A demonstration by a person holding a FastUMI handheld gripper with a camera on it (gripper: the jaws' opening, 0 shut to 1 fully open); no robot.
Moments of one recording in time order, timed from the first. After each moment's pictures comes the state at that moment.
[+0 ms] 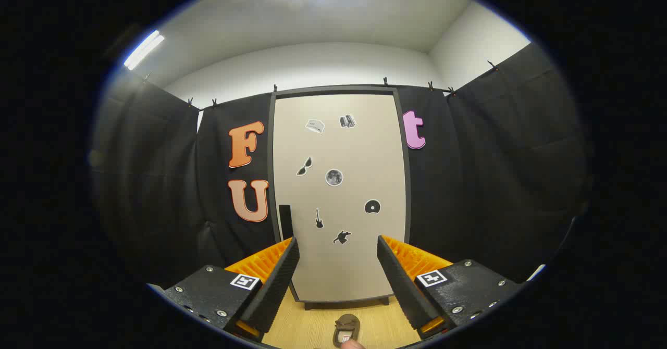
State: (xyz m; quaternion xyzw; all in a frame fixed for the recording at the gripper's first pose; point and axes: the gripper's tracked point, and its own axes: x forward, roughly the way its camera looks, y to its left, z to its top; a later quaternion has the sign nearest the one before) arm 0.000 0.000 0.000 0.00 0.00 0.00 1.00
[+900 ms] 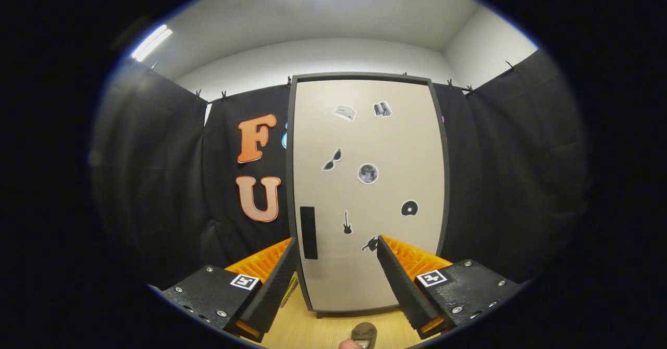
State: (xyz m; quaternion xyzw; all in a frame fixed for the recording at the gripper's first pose) arm 0.079 0.072 -0.020 -0.01 0.00 0.03 1.00
